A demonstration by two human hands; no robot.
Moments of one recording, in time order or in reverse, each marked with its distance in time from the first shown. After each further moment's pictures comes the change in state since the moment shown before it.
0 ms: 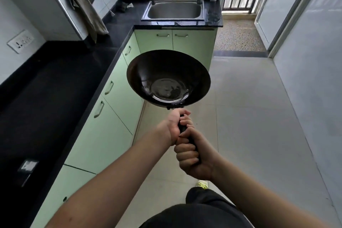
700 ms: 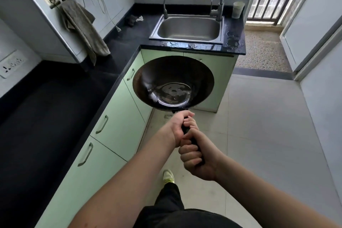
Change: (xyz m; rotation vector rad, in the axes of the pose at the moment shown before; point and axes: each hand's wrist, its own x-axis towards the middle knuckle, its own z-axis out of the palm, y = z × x) left_hand 0.157 0.229 0.075 -0.149 -0.031 0.006; right_hand 0.127 -0.265 0.055 -0.173 0.212 0.049
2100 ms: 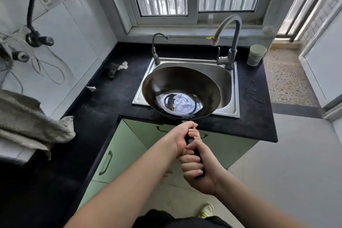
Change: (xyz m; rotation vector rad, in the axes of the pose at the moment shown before) left_hand 0.301 0.409 0.185 0.119 0.097 -0.029; right_hand 0.217 -0.480 0.062 0.183 -0.015 -0.026
